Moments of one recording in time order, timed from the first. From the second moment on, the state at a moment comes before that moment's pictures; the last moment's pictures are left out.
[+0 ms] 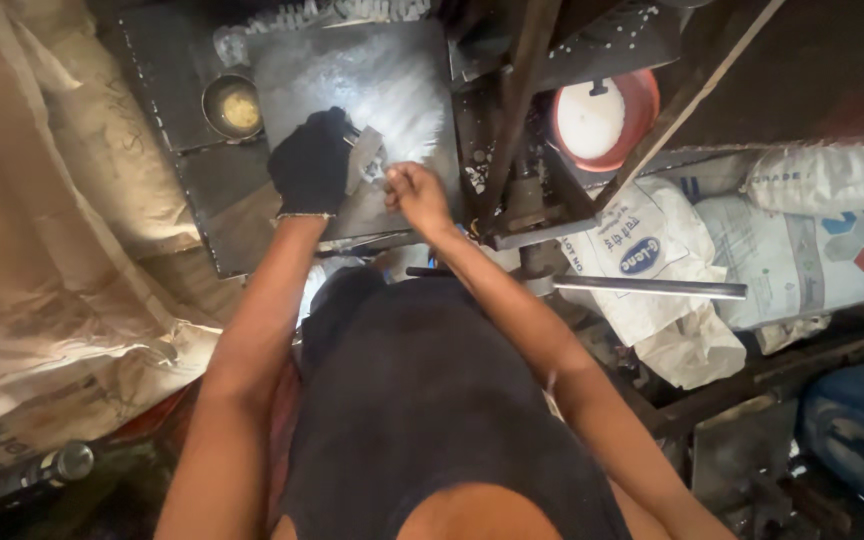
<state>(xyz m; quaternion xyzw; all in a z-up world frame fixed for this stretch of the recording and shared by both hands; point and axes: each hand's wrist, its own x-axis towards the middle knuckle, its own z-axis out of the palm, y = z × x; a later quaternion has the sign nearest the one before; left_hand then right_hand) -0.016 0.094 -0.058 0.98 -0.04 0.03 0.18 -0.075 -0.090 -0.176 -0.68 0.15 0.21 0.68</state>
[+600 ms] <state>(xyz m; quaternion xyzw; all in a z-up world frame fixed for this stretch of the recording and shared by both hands) -0.064 0.125 -0.171 0.93 0.12 0.09 0.34 -0.075 -0.133 -0.140 -0.55 0.26 0.22 0.77</state>
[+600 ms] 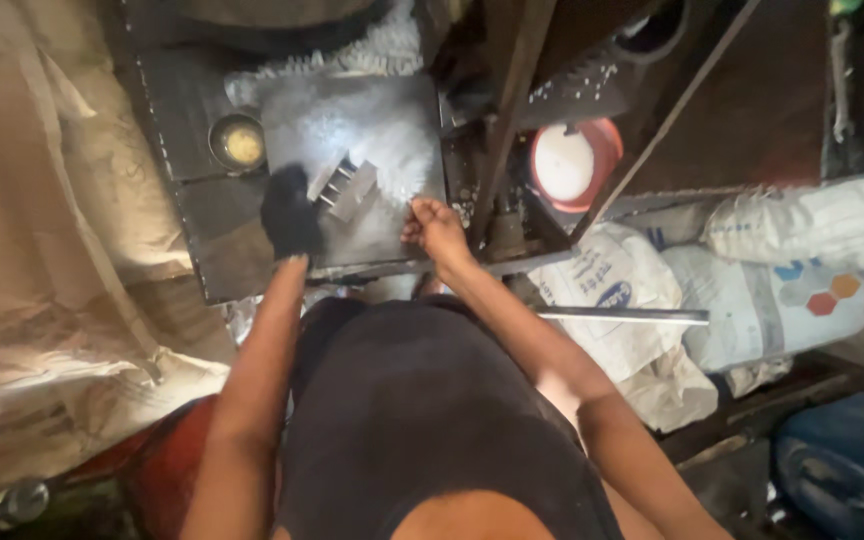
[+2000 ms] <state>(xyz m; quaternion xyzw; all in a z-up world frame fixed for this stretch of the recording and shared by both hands) 0.027 -0.058 -0.133 0.89 -0.05 0.02 0.46 -0.090 -0.264 -0.012 -0.93 0.07 -0.18 0.32</state>
